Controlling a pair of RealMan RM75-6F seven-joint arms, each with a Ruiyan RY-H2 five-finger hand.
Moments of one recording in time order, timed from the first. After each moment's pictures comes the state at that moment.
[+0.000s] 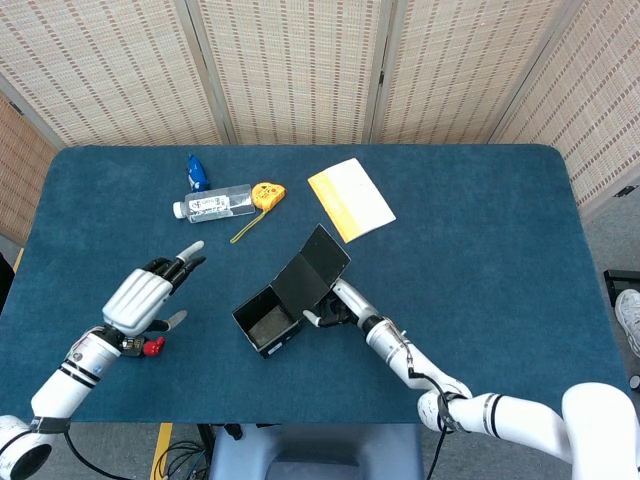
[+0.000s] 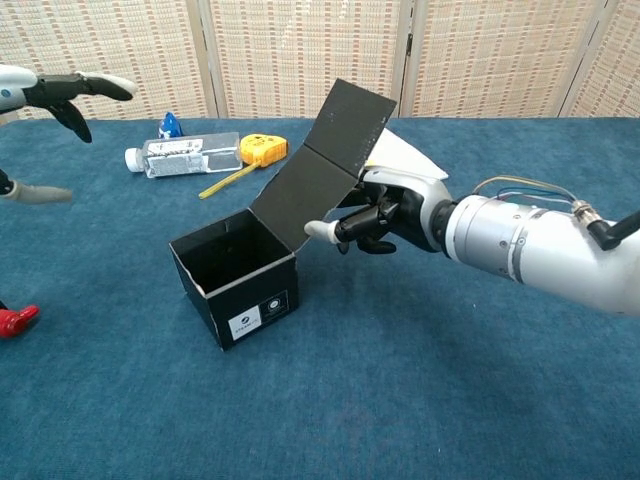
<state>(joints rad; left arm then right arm) -0.60 -1.11 -0.04 -1.67 1.47 1.09 -0.01 0.77 -1.72 0.31 -1.38 -1.16 0.67 0.60</state>
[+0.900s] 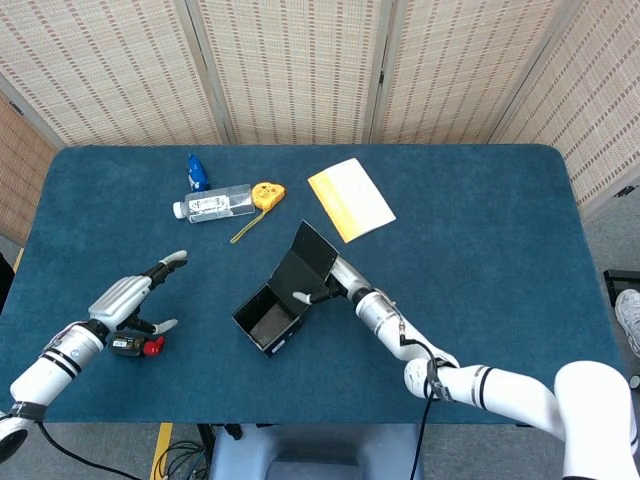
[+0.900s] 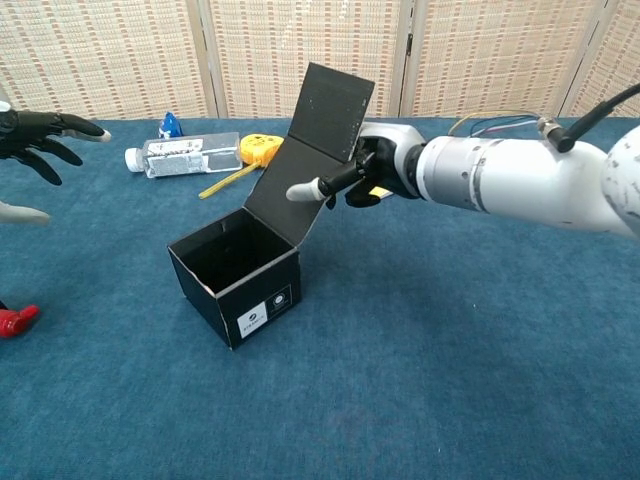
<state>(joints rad) -0.64 -1.06 -0.03 -1.55 1.51 0.87 -0.59 0.91 -1.67 0.39 -1.36 -0.91 0.56 0.39</state>
